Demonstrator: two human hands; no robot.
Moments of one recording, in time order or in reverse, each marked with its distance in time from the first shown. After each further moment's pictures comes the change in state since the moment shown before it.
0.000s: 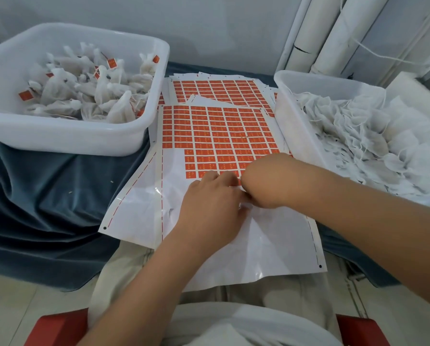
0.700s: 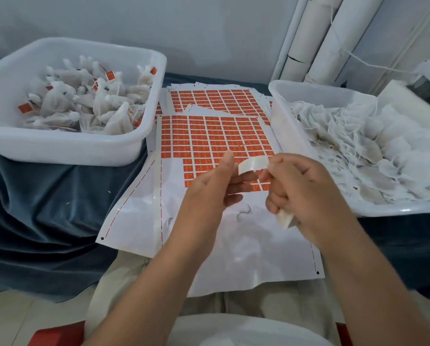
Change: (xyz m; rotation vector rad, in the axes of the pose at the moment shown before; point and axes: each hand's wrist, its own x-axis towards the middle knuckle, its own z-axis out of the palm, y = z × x) left_hand 0.003 0.013 -0.029 -1.501 0.069 -0.542; right_hand -0.077 -0.002 0.019 1.936 0.652 0.086
